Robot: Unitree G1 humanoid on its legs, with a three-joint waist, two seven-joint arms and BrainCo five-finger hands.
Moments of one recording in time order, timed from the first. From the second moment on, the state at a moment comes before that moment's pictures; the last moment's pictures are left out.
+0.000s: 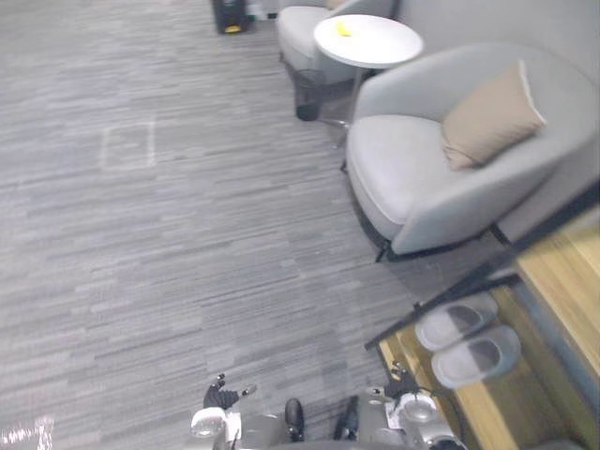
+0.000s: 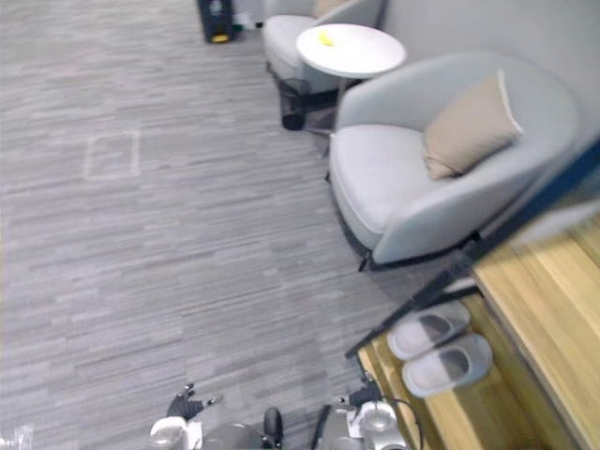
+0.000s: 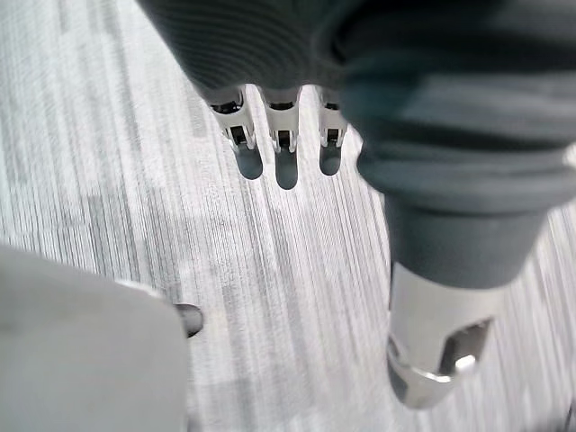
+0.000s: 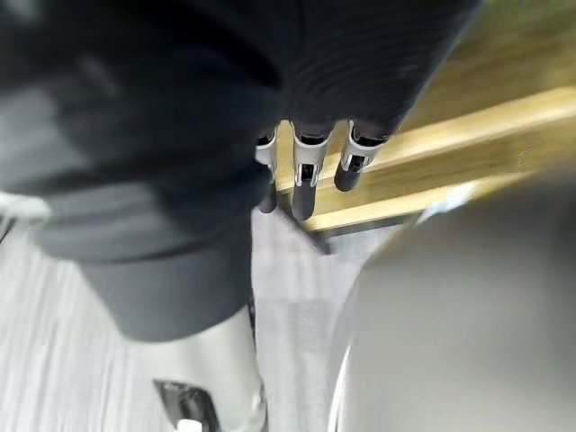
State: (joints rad) left arm 0.06 0.07 0.08 0.97 -0.02 -0.05 0.17; right arm -0.04 -0.06 -0.03 1.00 -0.11 -0.02 -0.16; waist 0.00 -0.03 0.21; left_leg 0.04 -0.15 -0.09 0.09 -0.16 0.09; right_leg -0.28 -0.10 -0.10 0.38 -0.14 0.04
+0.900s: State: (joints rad) left arm 0.05 0.06 0.25 0.94 -0.06 -0.04 0.17; right arm -0.06 0.04 -0.03 0.98 -0.08 0.00 -0.17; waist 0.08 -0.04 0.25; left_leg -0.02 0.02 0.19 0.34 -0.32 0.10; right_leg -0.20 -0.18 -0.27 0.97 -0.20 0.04
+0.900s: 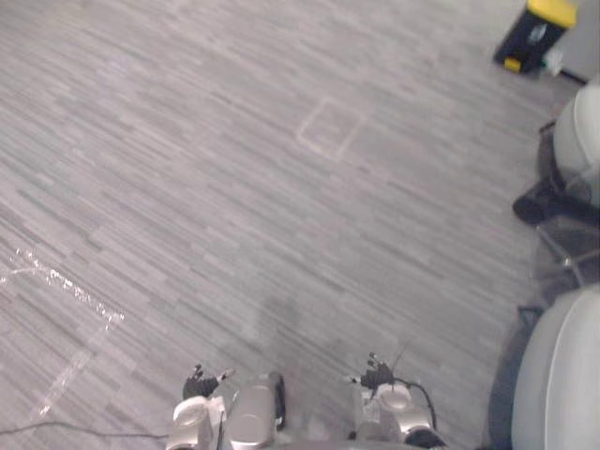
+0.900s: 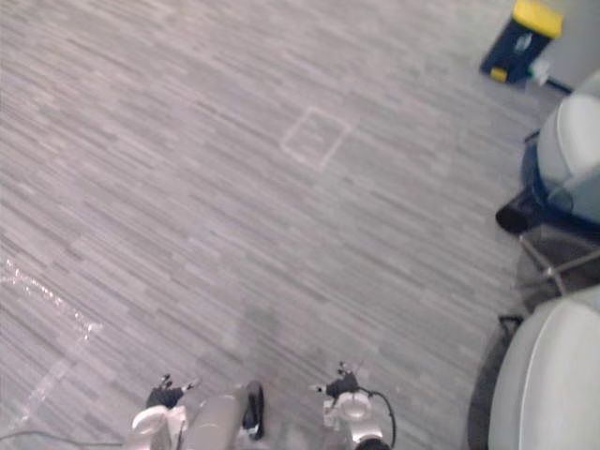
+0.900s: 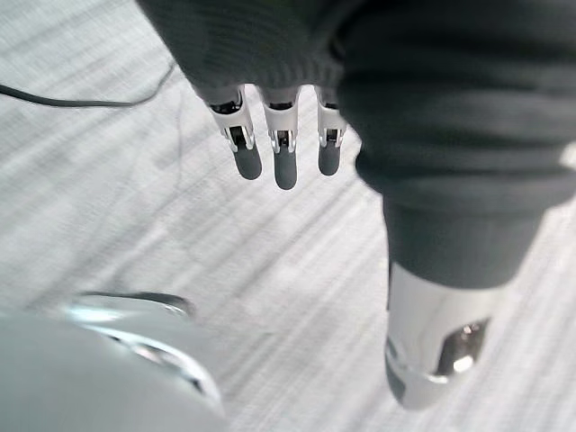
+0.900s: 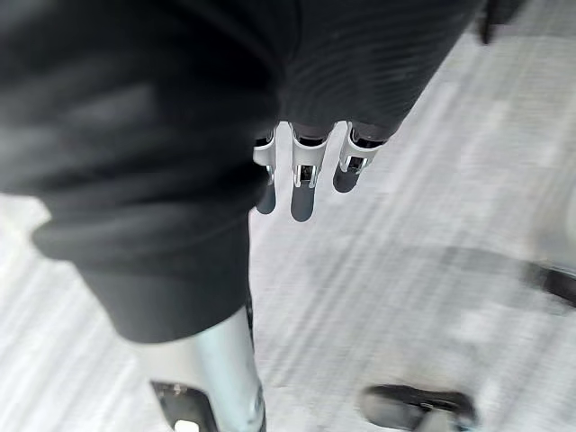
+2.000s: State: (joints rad) left arm 0.04 0.00 0.29 0.88 -0.06 -0.03 0.17; right arm -0.03 0.07 -0.08 0.92 -0.08 0.01 -0.17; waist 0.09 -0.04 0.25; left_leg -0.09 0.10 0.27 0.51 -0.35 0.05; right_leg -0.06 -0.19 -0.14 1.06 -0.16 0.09
